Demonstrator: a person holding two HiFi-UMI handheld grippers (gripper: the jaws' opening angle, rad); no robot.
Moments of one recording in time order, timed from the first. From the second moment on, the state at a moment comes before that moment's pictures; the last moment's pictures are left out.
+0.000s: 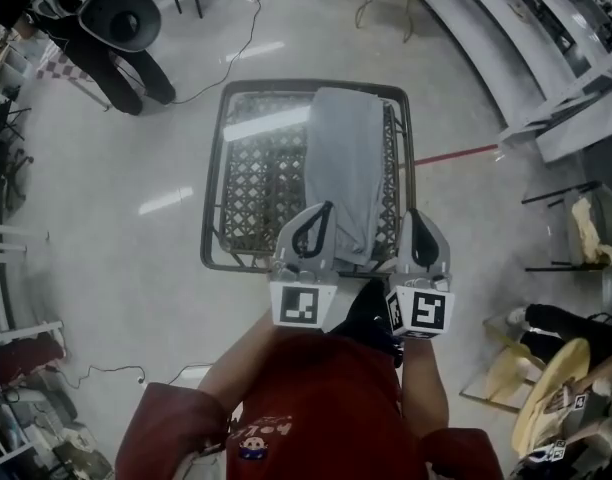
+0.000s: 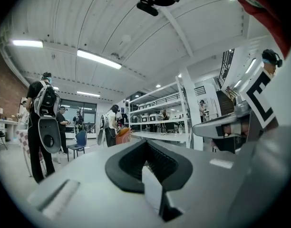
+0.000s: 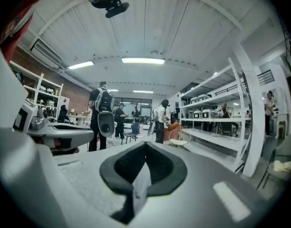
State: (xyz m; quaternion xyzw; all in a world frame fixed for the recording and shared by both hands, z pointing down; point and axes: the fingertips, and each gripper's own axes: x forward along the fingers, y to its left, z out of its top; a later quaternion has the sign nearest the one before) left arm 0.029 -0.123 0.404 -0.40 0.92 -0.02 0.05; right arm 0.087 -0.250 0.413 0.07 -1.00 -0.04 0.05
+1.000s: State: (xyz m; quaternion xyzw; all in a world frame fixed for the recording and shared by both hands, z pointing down) left arm 0.095 -0.110 0.667 -0.60 0.65 -0.42 -0.19; right arm 0.136 -0.175 0.677 -0.33 -0.81 -0.25 0.42
